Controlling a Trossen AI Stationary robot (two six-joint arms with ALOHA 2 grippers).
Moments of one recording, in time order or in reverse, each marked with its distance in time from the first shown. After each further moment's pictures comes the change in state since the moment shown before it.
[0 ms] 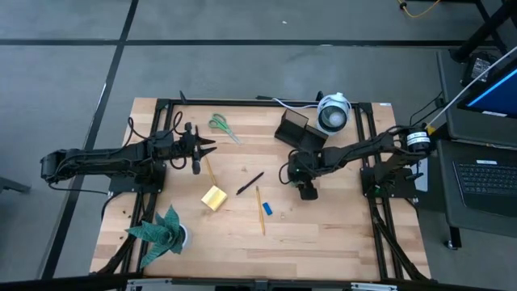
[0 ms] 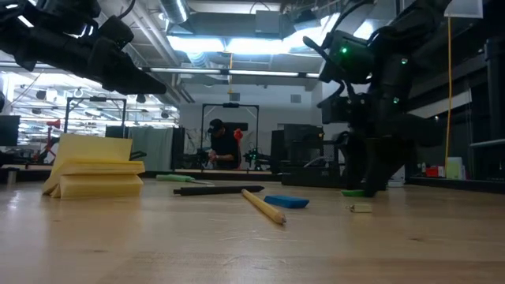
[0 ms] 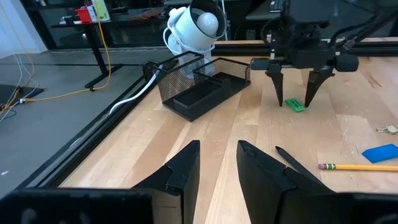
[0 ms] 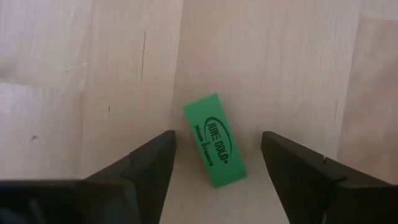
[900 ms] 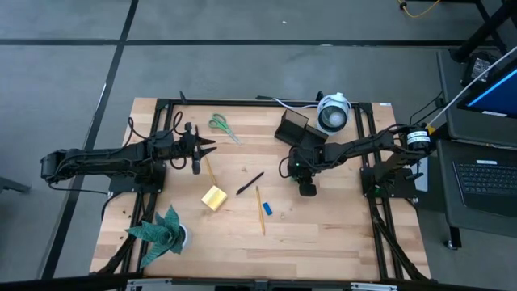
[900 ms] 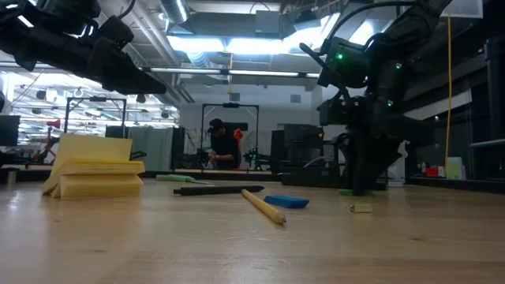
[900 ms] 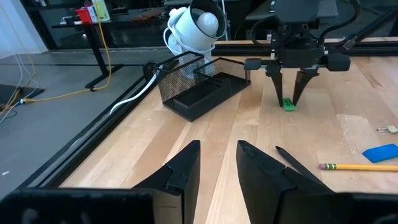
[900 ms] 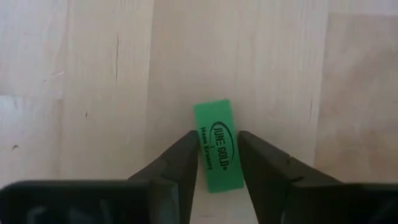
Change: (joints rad) left arm 0.000 0.000 0.000 0.000 0.000 0.002; right arm -0.063 -0.020 -0.008 0.004 -0.017 -0.007
